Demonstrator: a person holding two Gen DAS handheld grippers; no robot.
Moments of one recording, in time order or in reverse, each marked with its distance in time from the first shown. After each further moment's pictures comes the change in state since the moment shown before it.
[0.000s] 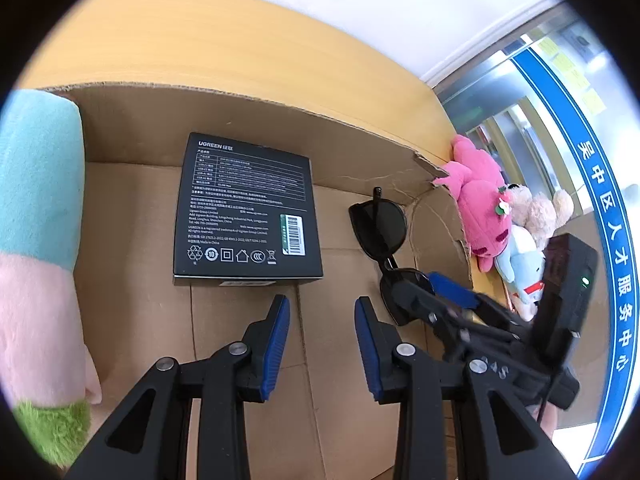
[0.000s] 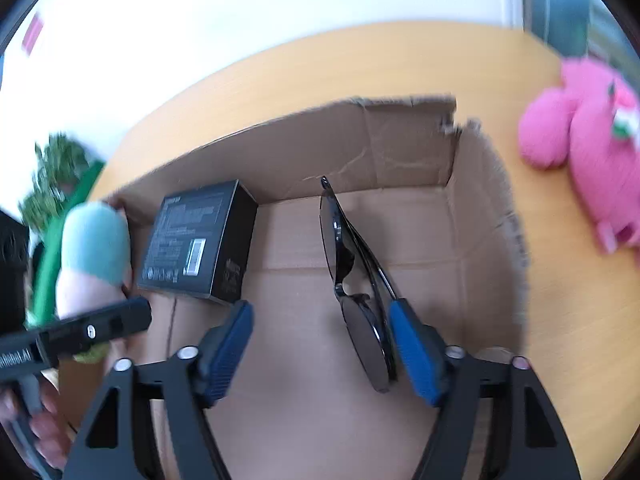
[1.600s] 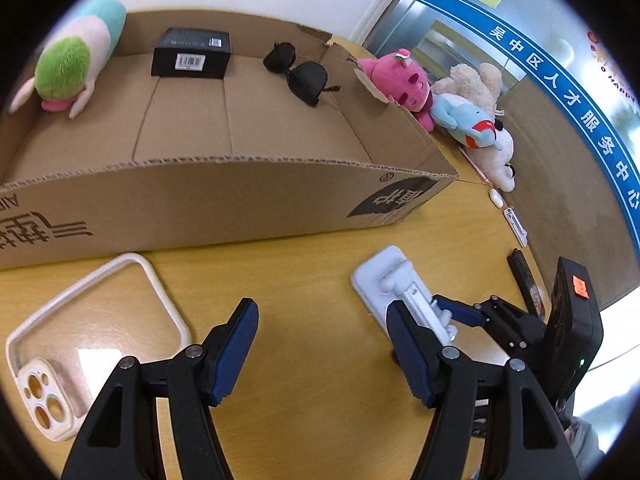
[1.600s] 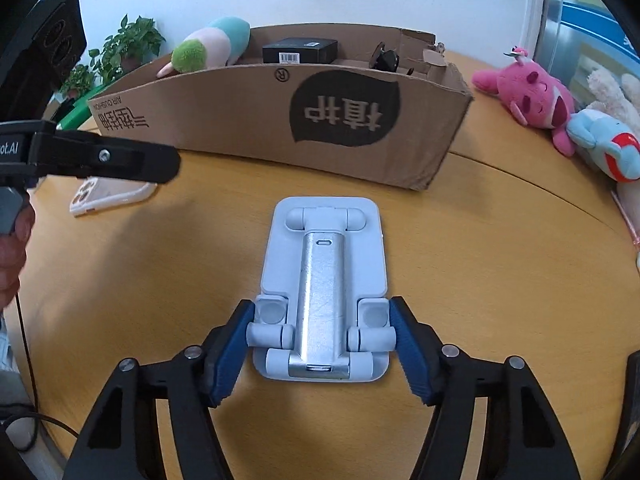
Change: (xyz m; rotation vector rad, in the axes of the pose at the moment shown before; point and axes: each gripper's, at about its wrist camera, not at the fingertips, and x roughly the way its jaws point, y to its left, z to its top) left arm -0.021 -0.059 -0.274 0.207 -0.063 0.000; right arm -0.104 -0.004 -0.331 -0.333 -0.096 -0.056
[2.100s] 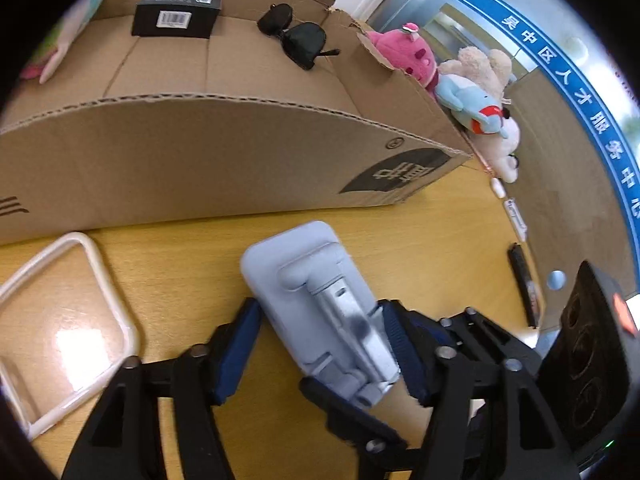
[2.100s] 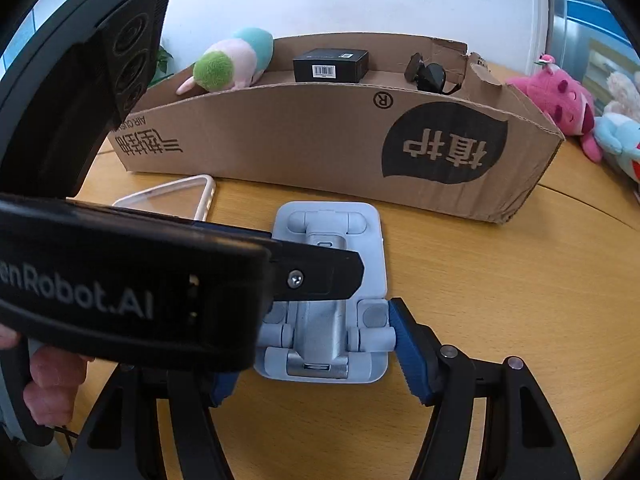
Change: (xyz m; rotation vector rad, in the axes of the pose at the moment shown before) left arm 0.031 -0.004 -0.001 -0.036 0.071 -0.004; right arm 0.015 0.048 0.027 0.061 -0.035 0.066
